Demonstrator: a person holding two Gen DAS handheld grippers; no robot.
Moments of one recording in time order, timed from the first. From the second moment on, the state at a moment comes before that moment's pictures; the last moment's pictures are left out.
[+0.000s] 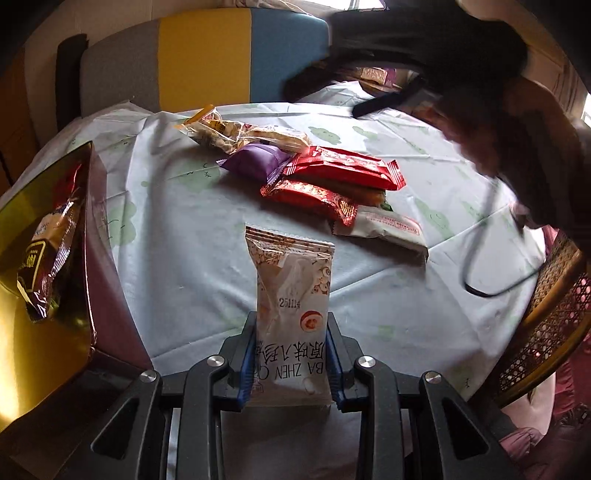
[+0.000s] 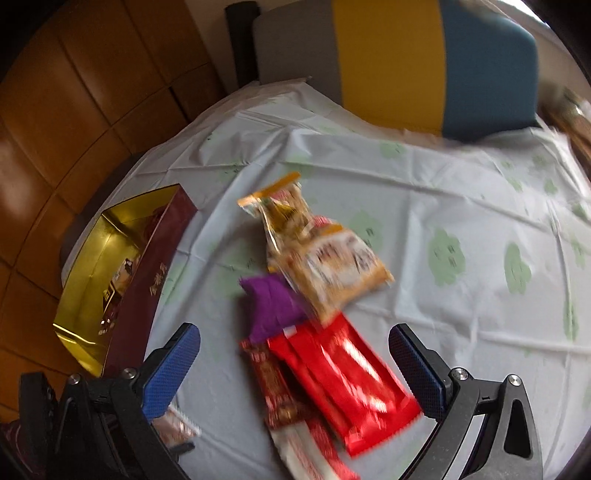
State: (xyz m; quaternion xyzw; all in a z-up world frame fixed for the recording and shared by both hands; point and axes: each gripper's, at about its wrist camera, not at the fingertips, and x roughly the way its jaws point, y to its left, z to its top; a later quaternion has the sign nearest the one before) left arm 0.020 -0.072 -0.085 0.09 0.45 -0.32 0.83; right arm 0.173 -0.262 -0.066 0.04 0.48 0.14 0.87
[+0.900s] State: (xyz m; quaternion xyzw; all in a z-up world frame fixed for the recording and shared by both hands) left arm 0.022 -0.066 -0.083 0.07 0.45 -0.33 0.83; right arm 0.256 -0.217 -0.049 -0.03 0.46 0.14 0.88
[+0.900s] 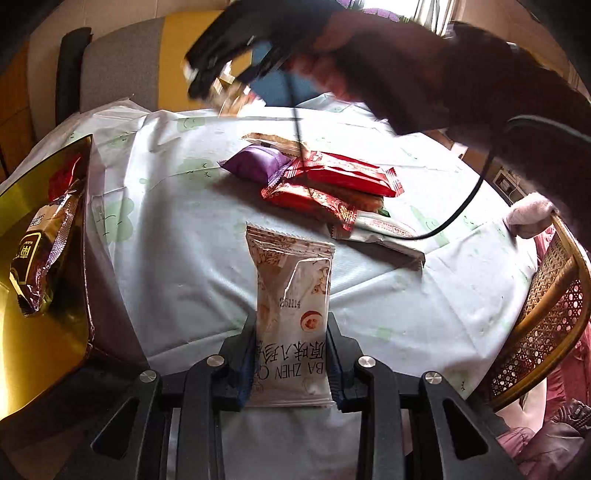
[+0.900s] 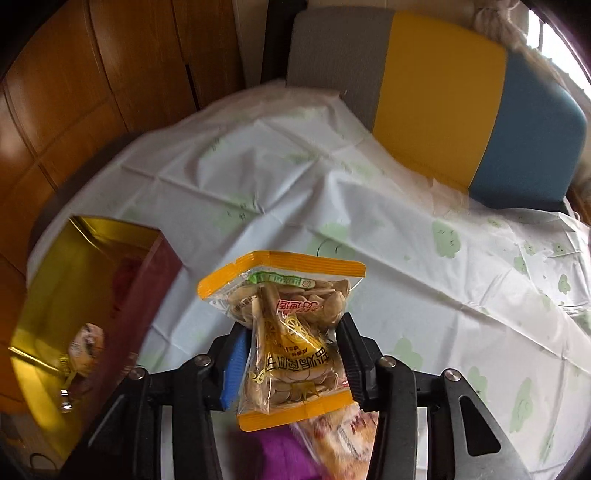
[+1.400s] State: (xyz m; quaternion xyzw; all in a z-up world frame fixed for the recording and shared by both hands) left arm 0.012 -0.067 -0.058 0.07 0.42 -0.33 0.84; right arm 0.135 -0.276 -0.064 0.03 0.49 0.13 0.86
